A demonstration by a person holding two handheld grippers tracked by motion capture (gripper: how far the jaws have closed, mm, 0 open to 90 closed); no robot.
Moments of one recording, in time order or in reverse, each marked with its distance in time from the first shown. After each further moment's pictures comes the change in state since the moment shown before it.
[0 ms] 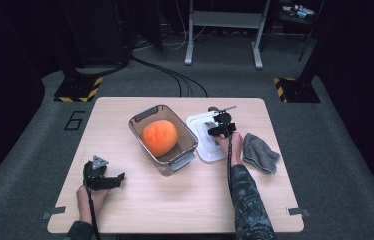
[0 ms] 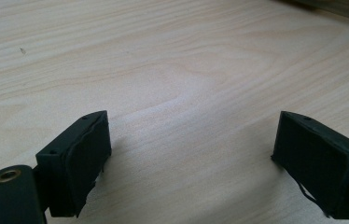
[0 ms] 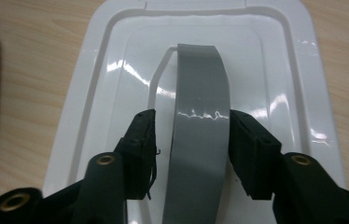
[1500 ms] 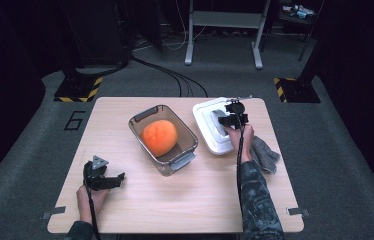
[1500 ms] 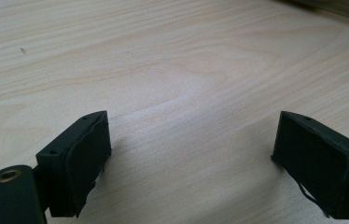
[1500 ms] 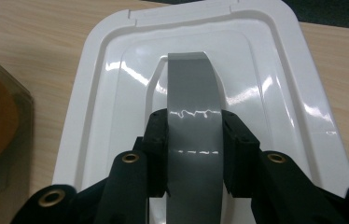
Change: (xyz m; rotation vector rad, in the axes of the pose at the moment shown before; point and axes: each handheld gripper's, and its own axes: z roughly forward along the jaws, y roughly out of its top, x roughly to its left) left arm 0.000 0.000 0.000 0.000 0.003 -0.001; right arm -0.014 0.019 -0.064 -0.146 -0.032 0.040
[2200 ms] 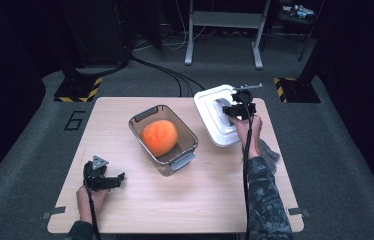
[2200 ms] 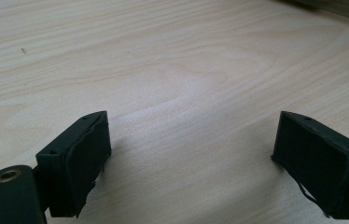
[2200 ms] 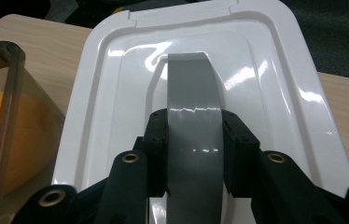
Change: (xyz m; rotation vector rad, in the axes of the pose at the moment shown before) left arm 0.000 0.000 0.000 -0.001 0.004 0.003; right arm 0.004 0.031 -0.055 -0.061 0.016 -0.024
